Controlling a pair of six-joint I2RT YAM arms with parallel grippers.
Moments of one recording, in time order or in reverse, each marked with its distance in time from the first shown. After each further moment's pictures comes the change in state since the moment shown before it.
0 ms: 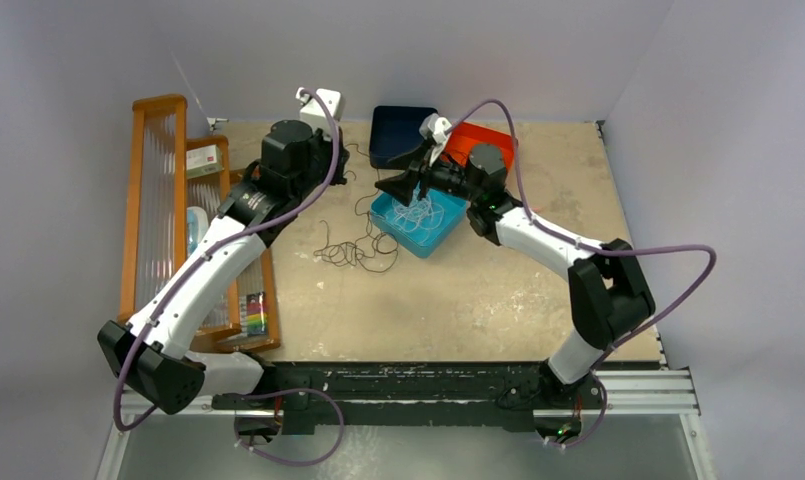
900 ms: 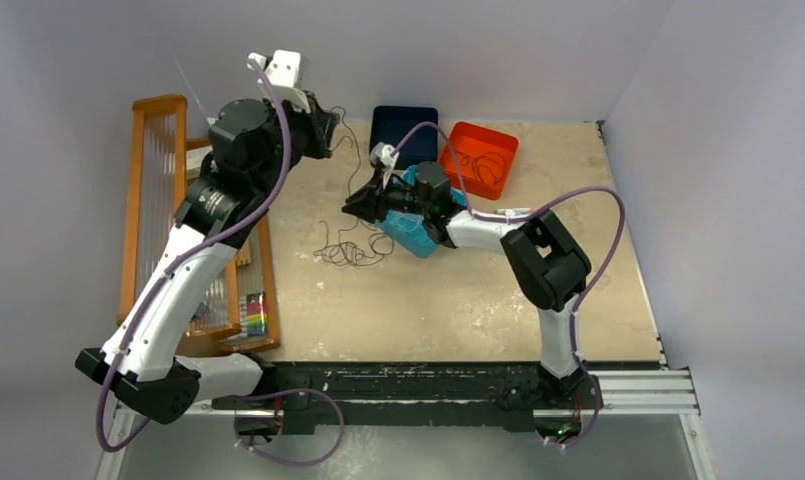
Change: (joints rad) left arm 0.000 -0.051 0.219 -0.044 0.043 -0.049; right arm 0.139 0.380 0.152 0.127 -0.026 0.058
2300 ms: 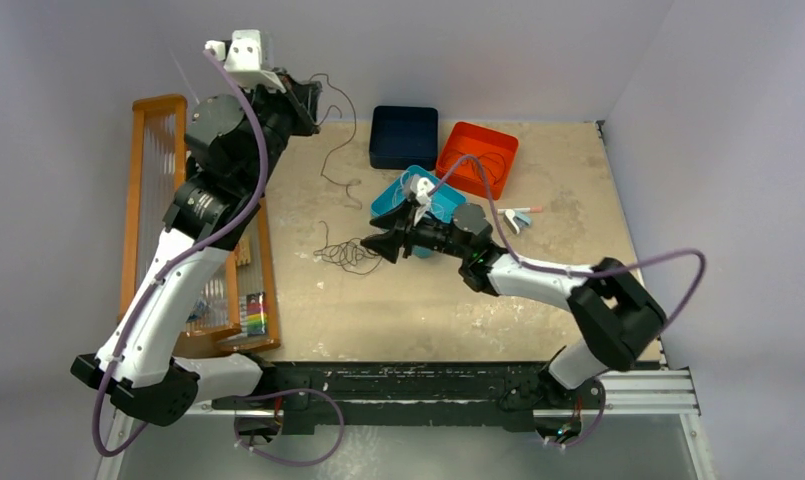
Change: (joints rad) left arm 0.000 -0.007 0.077 0.132 -0.134 -0.053; right arm 0.092 -0.430 -0.474 0.110 0.145 0.003
